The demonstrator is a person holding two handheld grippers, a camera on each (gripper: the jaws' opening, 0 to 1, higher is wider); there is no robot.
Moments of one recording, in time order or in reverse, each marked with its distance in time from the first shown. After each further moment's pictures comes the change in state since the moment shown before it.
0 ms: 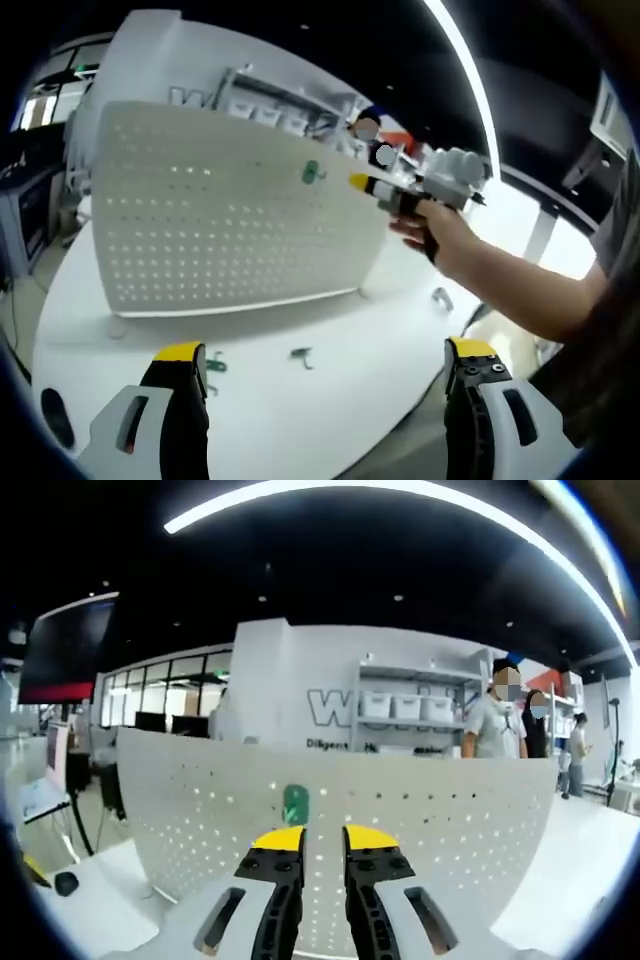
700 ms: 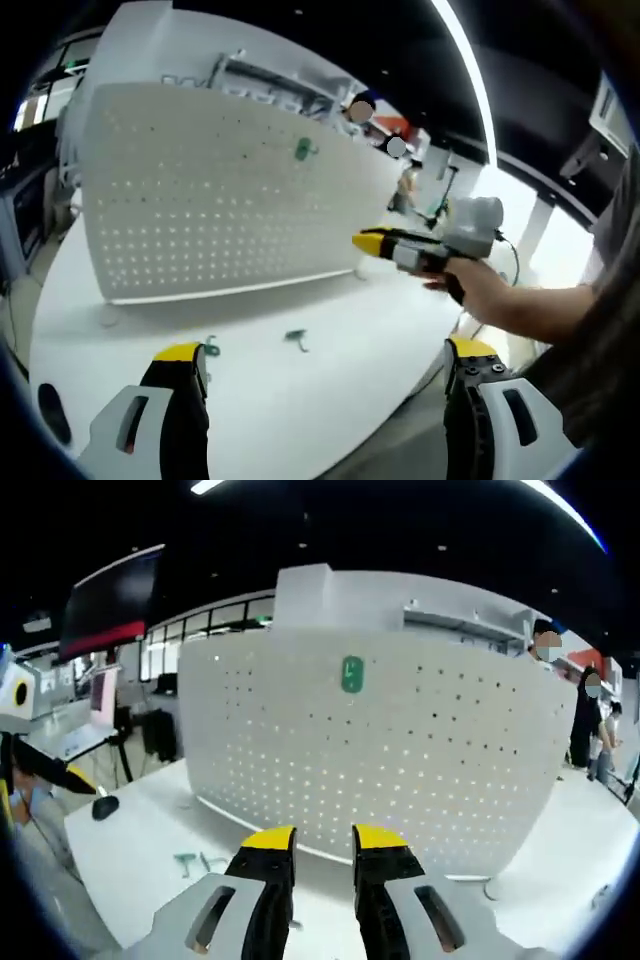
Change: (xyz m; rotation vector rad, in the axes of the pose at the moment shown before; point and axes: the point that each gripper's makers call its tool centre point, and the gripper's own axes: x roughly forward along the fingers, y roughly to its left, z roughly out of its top) left arm 0.006 -0.003 -0.020 0.012 0.060 -0.014; right arm -0.079 0.037 -0.111 -0.067 0.262 0.201
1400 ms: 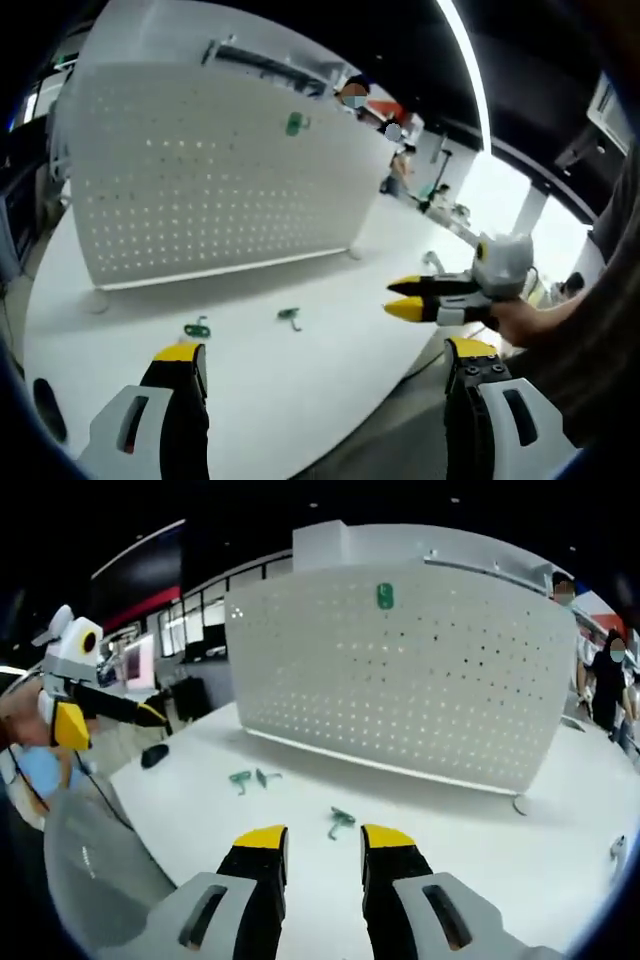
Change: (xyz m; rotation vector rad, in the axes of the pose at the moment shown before) left arm 0.006 -0.005 -0.030 0.018 0.105 -0.045; right arm -0.075 0.048 -0.087 0.073 0.184 0.134
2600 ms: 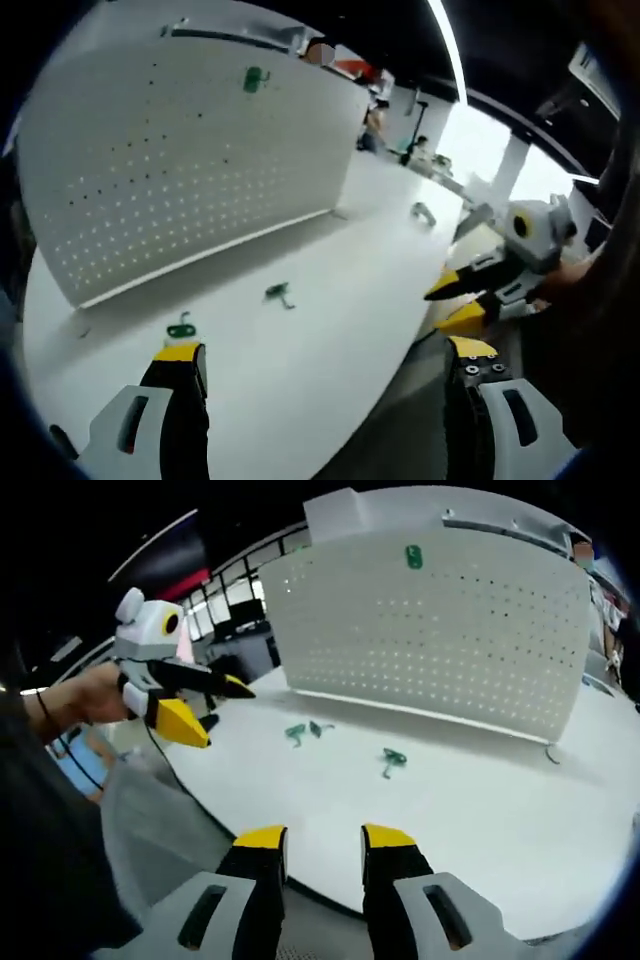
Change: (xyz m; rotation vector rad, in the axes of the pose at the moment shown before) left arm 0.042 0.000 -0.022 0.151 0.160 -0.063; right arm -0.039 0.046 -0.039 0.074 0.148 0.183
